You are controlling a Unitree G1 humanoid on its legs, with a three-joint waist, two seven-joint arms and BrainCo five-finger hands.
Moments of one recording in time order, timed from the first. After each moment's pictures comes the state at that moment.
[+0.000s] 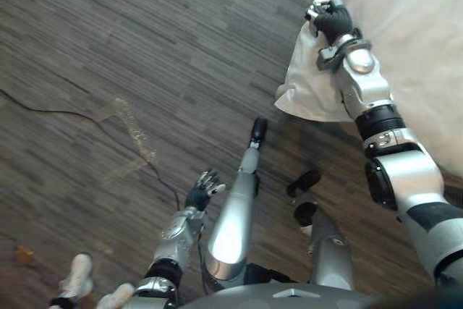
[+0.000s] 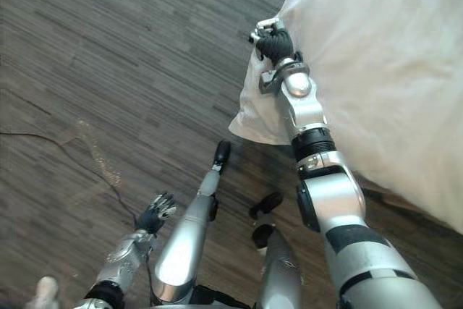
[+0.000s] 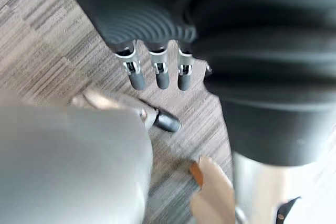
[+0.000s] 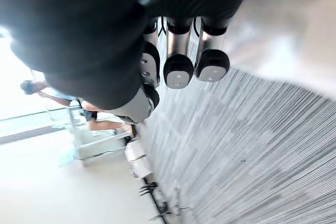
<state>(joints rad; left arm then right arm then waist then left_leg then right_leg) -0.17 0.07 -0.04 0.85 -0.54 -0.23 -0.33 -1.15 -0.30 0.09 0.79 0.31 -0.10 0.02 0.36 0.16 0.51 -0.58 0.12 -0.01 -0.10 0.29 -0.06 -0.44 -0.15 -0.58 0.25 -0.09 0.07</state>
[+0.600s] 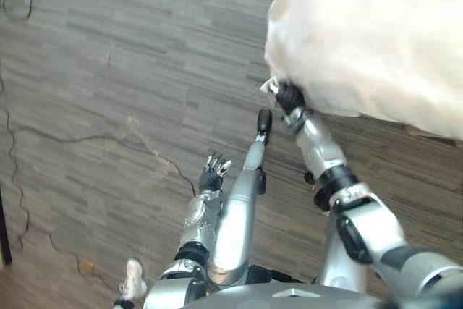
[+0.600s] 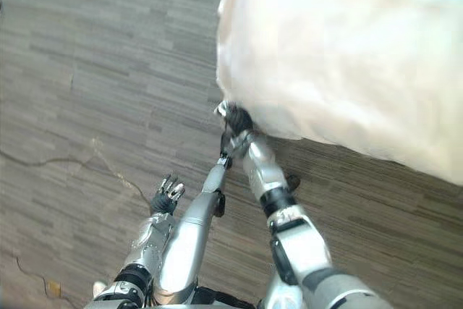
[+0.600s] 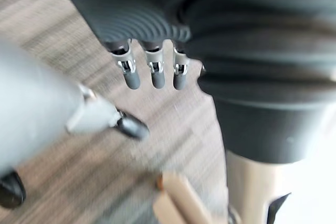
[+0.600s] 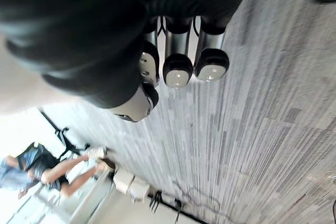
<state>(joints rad) -0.22 -0.06 0.03 0.85 -0.53 -0.26 -0.16 -0.60 -0.02 0.15 0.81 0.49 -0.16 0.10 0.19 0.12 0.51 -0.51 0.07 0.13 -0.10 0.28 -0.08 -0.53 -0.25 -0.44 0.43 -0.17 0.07</state>
